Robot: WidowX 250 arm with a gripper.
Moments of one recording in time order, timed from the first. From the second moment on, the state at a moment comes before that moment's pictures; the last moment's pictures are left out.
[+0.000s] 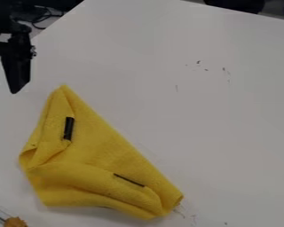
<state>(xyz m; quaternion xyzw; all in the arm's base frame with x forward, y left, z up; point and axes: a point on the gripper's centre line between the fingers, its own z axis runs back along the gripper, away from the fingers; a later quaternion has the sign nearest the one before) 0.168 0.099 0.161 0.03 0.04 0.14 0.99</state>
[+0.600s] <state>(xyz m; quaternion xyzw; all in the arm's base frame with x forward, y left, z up) 0.174 0.055 0.088 0.01 0.07 0.06 1.00</state>
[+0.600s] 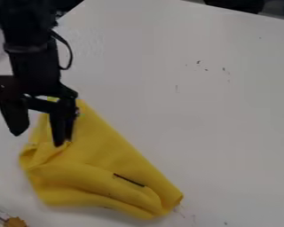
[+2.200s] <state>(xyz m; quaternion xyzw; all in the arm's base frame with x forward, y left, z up) 0.325 0.060 0.002 0.02 0.06 0.04 1.00</state>
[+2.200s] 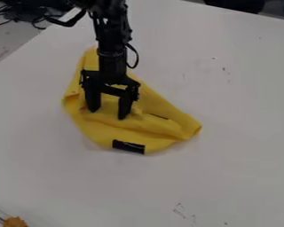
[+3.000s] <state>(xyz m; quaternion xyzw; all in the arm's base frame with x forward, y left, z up) 0.363 0.083 0.042 0.03 0.05 0.06 1.00</state>
